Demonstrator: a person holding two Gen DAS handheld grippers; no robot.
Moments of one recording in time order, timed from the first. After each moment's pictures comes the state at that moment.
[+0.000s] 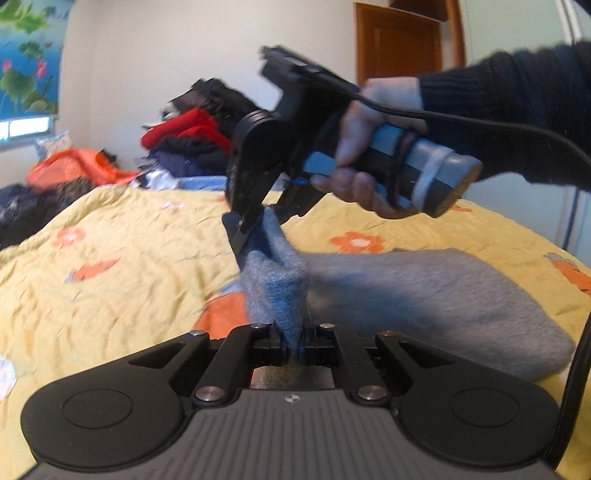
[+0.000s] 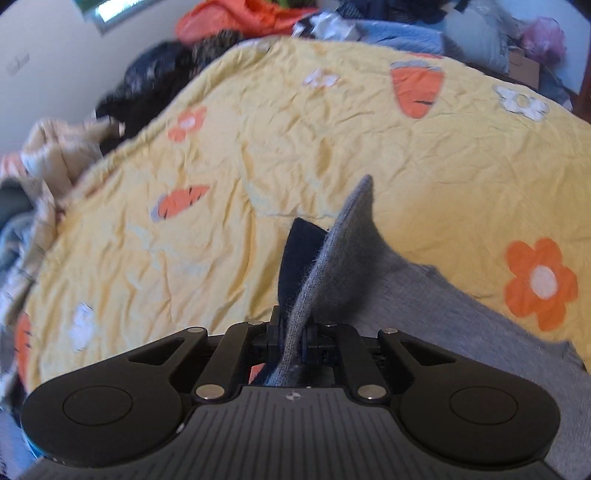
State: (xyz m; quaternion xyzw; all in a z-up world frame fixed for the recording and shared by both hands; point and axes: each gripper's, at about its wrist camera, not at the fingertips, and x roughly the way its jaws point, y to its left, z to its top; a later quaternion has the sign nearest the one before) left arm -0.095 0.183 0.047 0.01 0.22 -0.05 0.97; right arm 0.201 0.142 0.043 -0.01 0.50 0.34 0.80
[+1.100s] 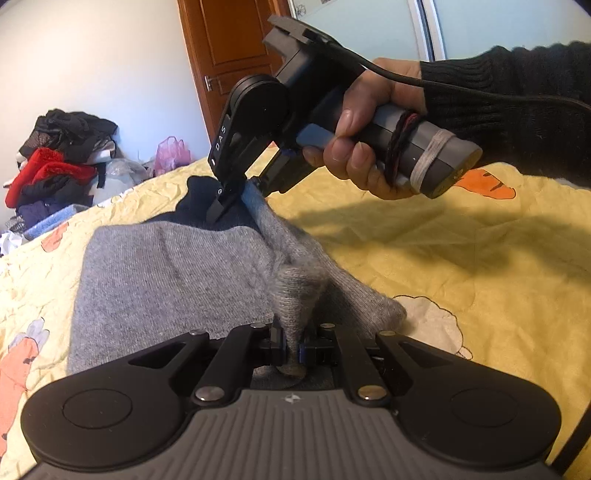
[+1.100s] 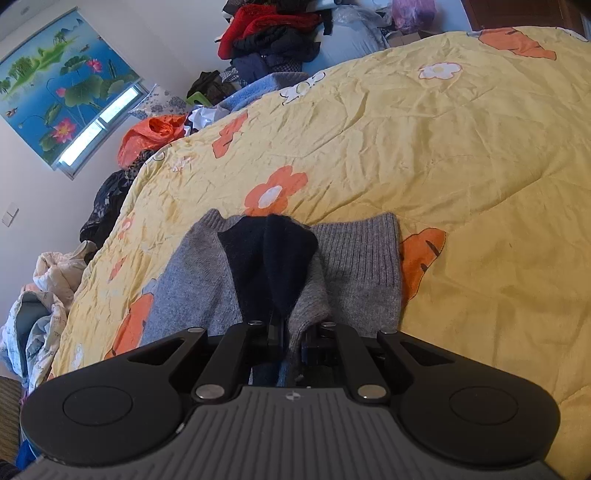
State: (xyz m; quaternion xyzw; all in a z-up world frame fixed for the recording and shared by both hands) left arm -0.046 -0.024 -0.007 0.17 0.26 -0.23 0.92; right arm 0.167 -0.165 -0.042 0.20 0.44 0.27 0.83
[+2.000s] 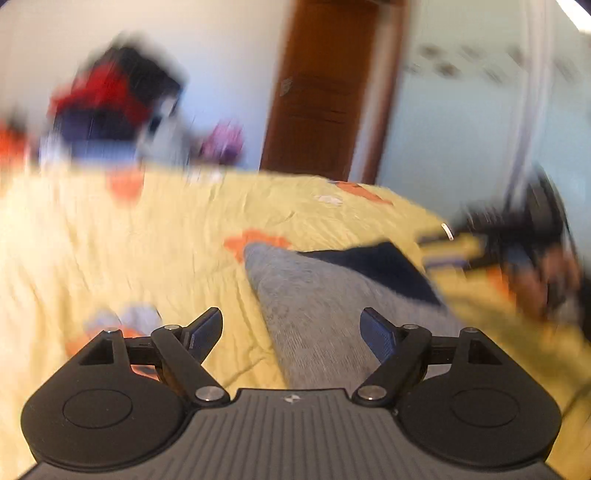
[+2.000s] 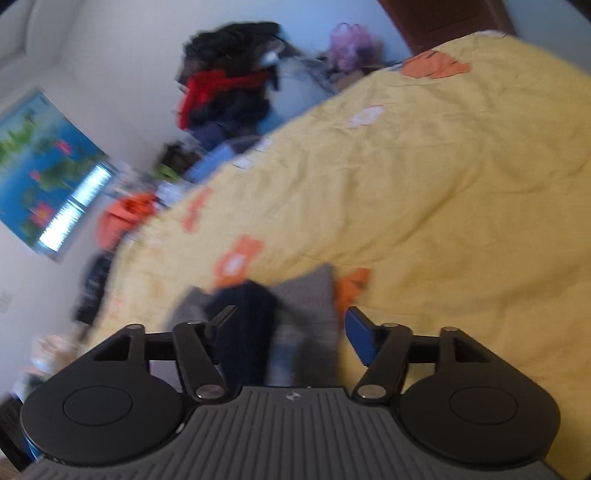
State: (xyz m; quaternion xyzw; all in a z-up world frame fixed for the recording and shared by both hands) left arm 0.080 0.181 0.038 -0.09 0.30 -0.20 0.93; right arm 0.153 -0.217 -0.032 0.27 0.39 0.18 0.86
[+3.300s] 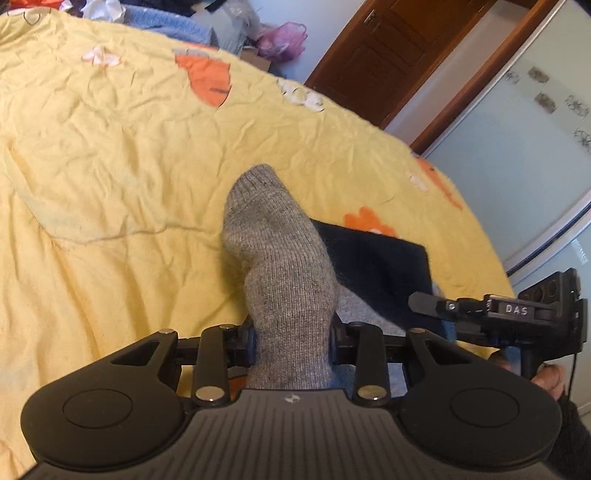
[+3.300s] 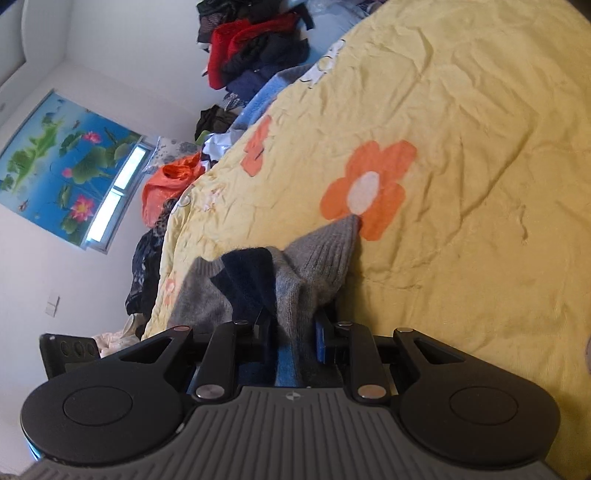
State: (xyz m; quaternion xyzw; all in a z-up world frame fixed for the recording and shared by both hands) left arm 0.214 0.296 0.007 -0.19 0.46 -0.19 0.85; right arm 0.228 -0.047 -0.077 0.37 0.43 0.27 0.78
